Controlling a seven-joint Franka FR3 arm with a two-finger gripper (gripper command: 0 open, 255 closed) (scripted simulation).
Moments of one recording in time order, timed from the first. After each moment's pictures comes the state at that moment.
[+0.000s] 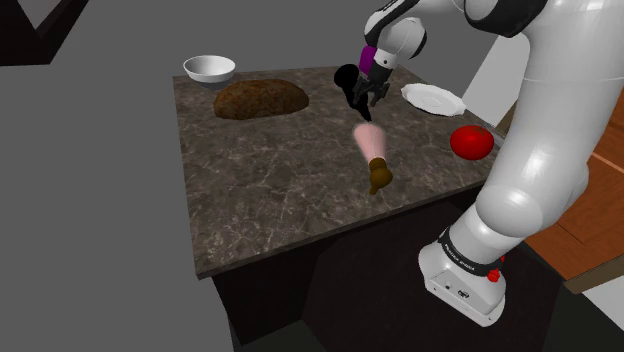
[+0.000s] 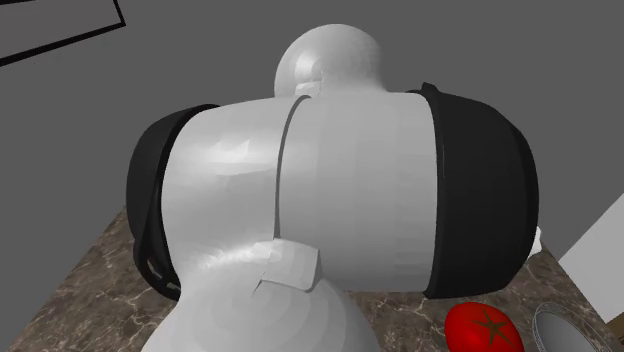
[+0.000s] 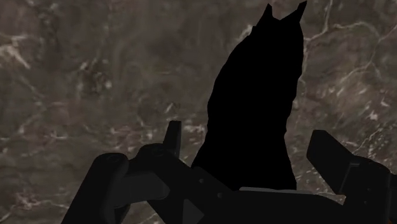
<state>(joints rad) -0.17 0.40 -0.39 -1.90 0.47 2.20 -0.52</state>
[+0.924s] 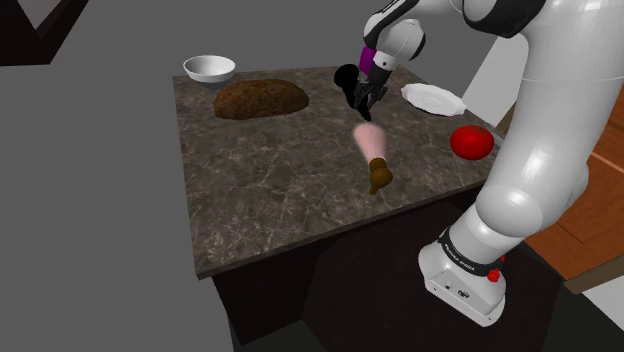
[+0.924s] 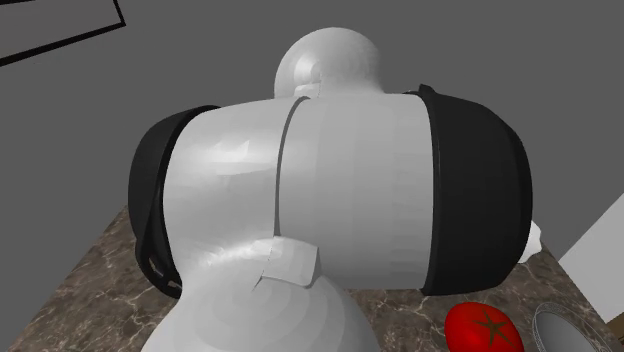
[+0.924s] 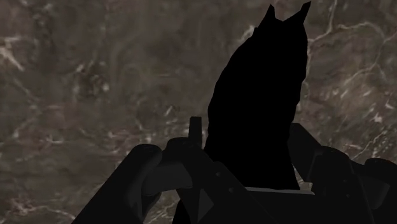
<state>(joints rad) -0.17 0.41 -0.39 -1.90 0.48 2.21 -0.52</state>
